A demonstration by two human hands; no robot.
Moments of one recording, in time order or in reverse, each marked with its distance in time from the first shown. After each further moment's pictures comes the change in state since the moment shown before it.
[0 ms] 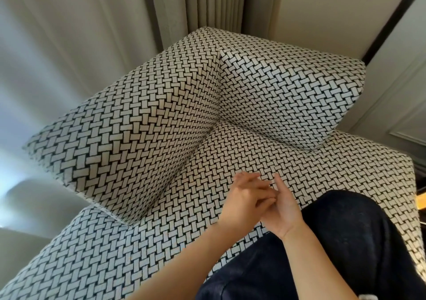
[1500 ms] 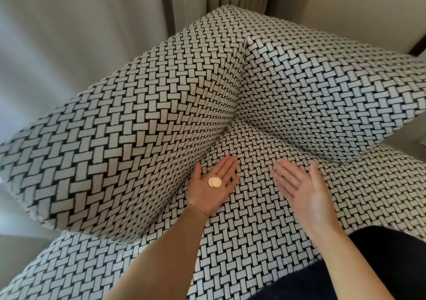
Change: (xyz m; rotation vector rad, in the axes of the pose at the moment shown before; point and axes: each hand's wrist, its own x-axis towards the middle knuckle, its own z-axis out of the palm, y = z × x) left_hand 0.036 -0.140 -0.027 -1.965 0.258 -0.940; right_hand 0.049 -0.031 0.029 -0.647 0.050 -0.380
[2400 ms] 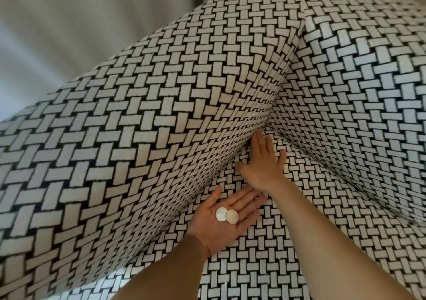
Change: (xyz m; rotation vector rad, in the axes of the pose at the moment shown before) left_hand 0.032 0.000 -0.027 0.090 -0.062 -0.045; right_hand 0.188 0.035 0.084 -1.547 -0.310 0.002
